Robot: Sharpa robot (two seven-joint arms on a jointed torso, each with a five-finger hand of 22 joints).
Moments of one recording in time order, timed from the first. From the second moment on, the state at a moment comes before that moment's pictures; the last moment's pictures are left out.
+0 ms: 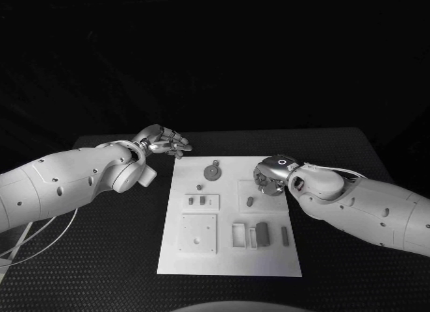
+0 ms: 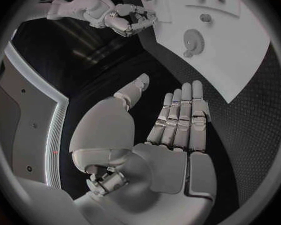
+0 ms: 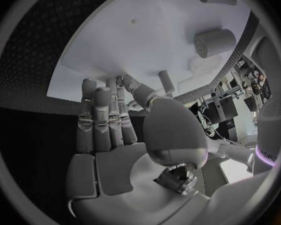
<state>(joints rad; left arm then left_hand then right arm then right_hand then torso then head) 1.23 -0.83 -0.10 1.28 -0.54 -0.28 0.14 1.07 -0.13 0.51 -0.20 0.06 0.77 0.20 0.22 0.58 0.88 0.18 0.28 0.22 0.85 0.13 0.57 0.49 0.06 0.97 0.03 0.07 0.87 1.15 -0.59 -0.15 1.22 -1.83 -0.25 -0.08 1.21 -0.07 0.59 -0.29 0.04 1.05 0.11 0.31 0.56 1.31 0.04 0.17 0.16 1.30 -0.06 1.01 0.80 0.24 1.14 0.04 0.52 1.27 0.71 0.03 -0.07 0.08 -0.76</state>
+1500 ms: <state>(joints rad) 1.23 -0.83 -0.10 1.27 -0.54 -0.28 0.14 1.07 -0.13 0.50 -0.20 0.06 0.77 0.20 0.22 0.57 0.88 0.18 0.29 0.22 0.85 0.13 0.56 0.50 0.05 0.97 0.03 0.07 0.86 1.14 -0.59 -0.15 1.22 -1.83 -0.28 -0.09 1.27 -0.12 0.60 -0.29 0.04 1.06 0.09 0.34 0.65 1.33 0.03 0.17 0.24 1.30 -0.08 1.06 0.84 0.24 1.17 0.03 0.53 1.31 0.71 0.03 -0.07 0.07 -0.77</state>
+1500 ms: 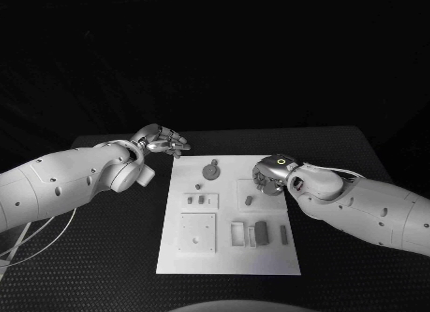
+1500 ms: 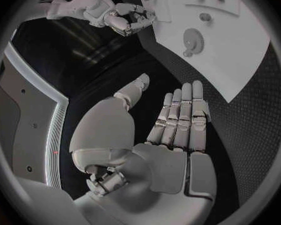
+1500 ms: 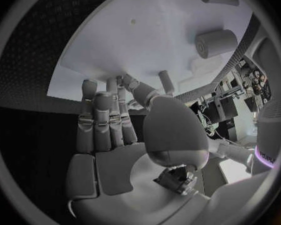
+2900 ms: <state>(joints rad) 1.23 -0.83 -0.10 1.27 -0.54 -0.28 0.14 1.07 -0.13 0.50 -0.20 0.06 0.77 0.20 0.22 0.57 0.88 0.18 0.29 0.21 0.85 0.13 0.56 0.50 0.06 0.97 0.03 0.07 0.86 1.14 -0.61 -0.16 1.23 -1.82 -0.30 -0.09 1.24 -0.14 0.74 -0.15 0.05 1.00 0.10 0.37 0.81 1.30 0.03 0.21 0.45 1.30 -0.08 1.07 0.84 0.24 1.20 0.03 0.53 1.31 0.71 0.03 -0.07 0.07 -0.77</state>
